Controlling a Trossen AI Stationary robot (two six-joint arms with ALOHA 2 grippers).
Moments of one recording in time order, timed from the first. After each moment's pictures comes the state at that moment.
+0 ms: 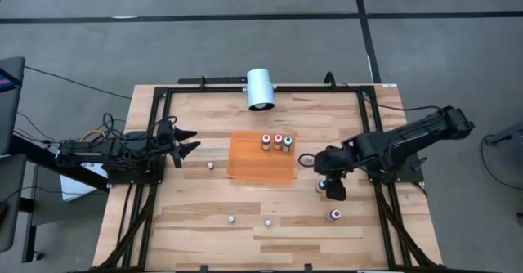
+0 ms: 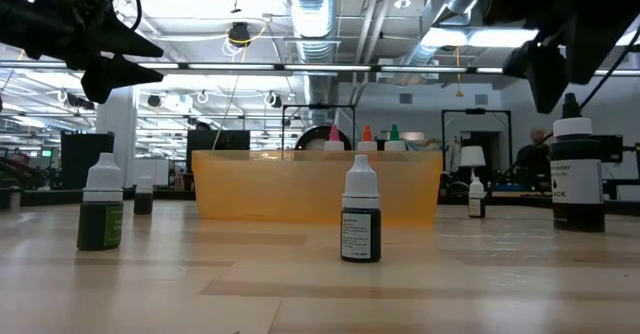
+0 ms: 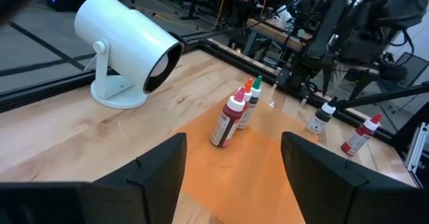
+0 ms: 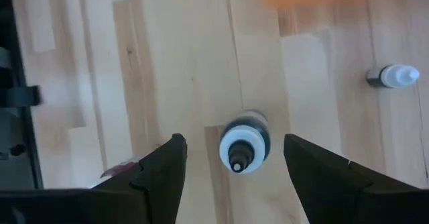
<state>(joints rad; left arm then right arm) -0.05 0.08 0.21 -0.27 -0.40 -0.42 0.25 1.25 0.92 -0.89 -0.12 0.37</state>
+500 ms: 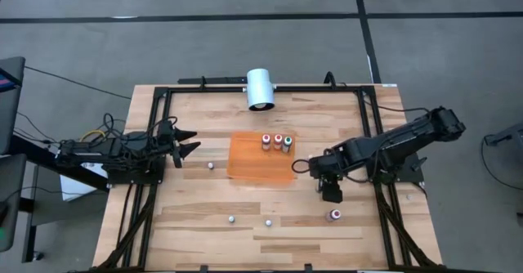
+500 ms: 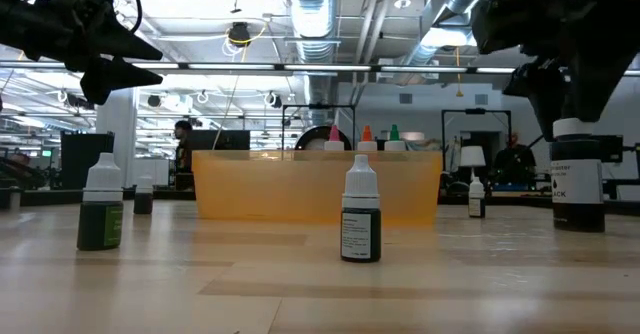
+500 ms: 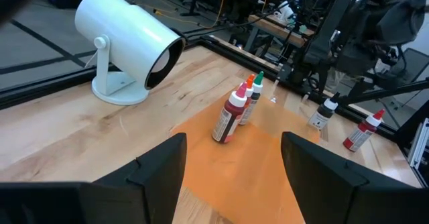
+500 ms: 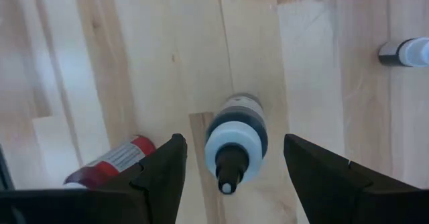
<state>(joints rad) -0.05 0.08 0.21 -0.28 -0.40 -0.42 0.25 1.37 0.92 -0.91 -0.13 0.36</state>
